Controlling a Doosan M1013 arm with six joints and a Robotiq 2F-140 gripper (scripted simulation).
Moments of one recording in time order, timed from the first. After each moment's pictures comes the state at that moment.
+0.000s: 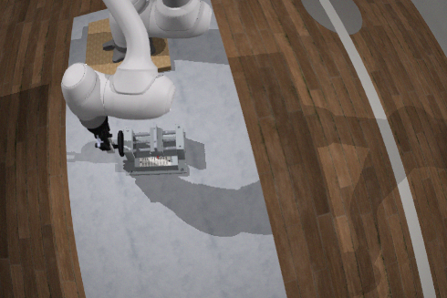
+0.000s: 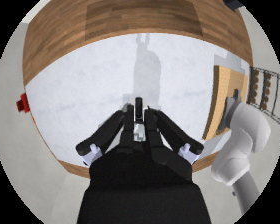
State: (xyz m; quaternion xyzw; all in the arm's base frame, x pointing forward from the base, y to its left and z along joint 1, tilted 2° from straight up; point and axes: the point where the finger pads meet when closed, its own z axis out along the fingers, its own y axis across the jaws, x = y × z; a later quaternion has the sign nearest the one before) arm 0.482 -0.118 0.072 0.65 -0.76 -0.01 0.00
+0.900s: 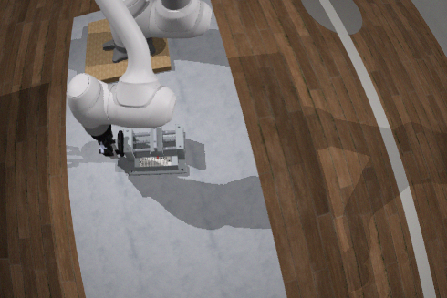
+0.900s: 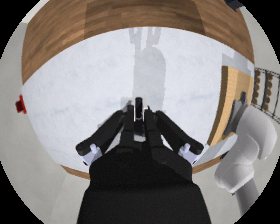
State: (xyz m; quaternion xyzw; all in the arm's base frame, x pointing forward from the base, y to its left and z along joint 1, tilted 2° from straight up) arm 0.482 -0.117 0.027 0.65 -0.76 -0.01 0.00
